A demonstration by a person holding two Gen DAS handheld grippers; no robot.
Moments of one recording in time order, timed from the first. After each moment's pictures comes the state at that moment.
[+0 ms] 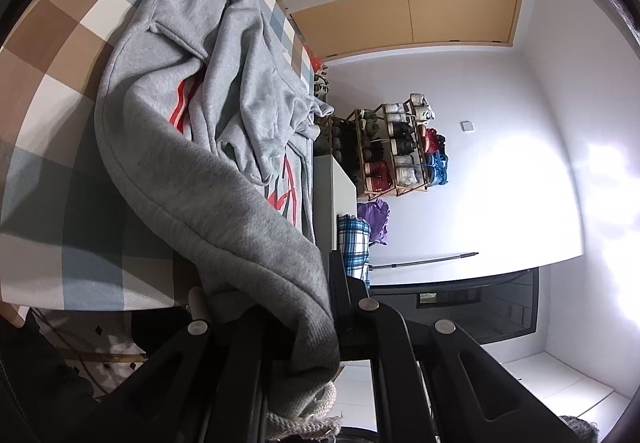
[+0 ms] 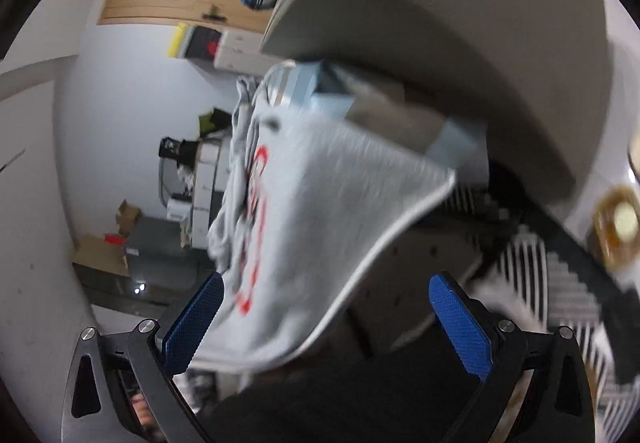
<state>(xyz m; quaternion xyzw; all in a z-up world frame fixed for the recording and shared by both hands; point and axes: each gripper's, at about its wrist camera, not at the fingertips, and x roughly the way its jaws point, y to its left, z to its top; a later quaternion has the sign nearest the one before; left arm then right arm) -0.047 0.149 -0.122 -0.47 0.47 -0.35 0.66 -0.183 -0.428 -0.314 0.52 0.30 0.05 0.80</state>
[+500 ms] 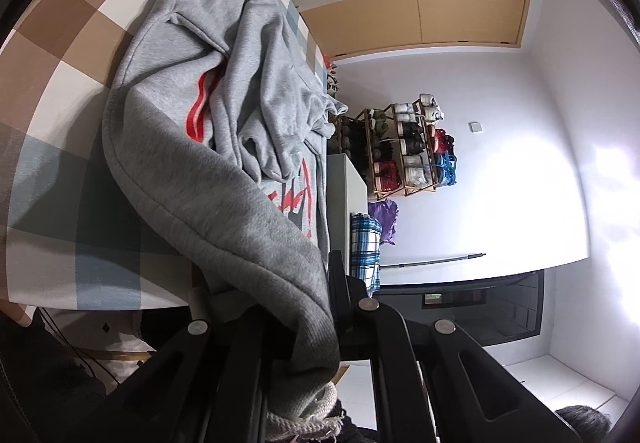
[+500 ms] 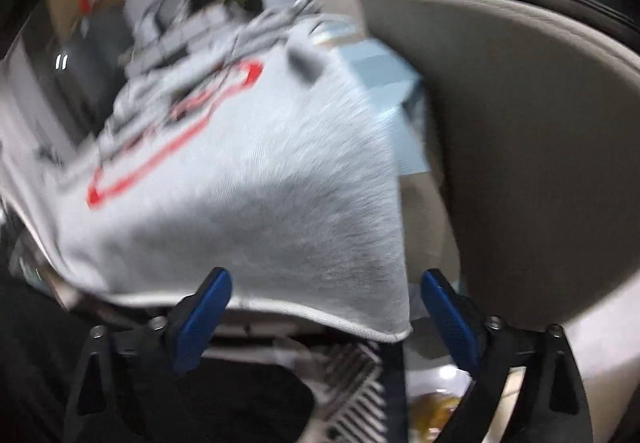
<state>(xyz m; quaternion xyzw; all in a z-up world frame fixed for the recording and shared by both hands) -0.049 0.154 -0.136 -0.47 0.48 -0.34 0.66 -0.109 -0.378 -0.297 0.08 0.40 0.08 0.91</state>
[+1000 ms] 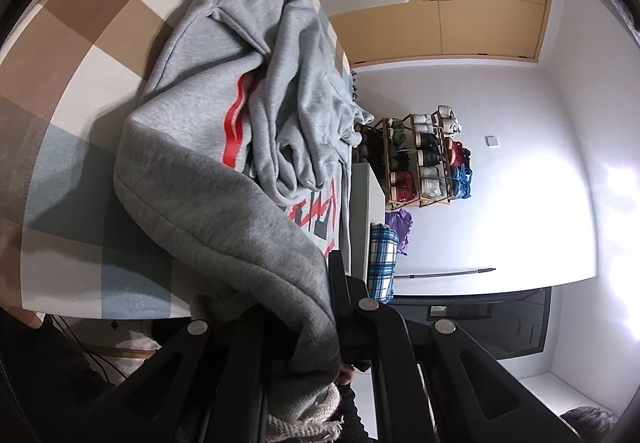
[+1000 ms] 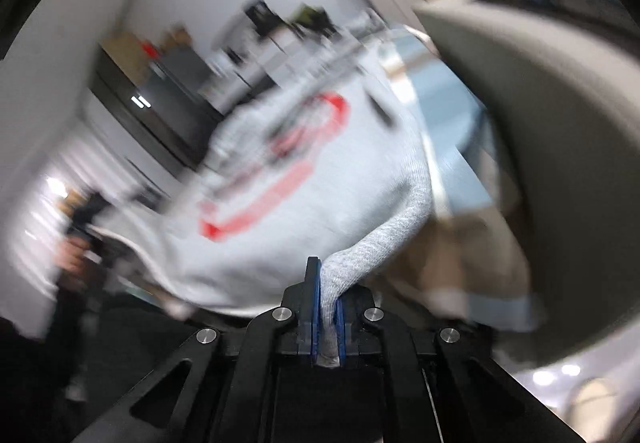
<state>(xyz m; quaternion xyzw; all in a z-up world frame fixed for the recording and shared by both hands) -0.050 0.165 -0.159 -0.49 0.49 -0.30 0.66 -0.129 -0.409 -0.251 0.25 0.32 0.26 0.87</state>
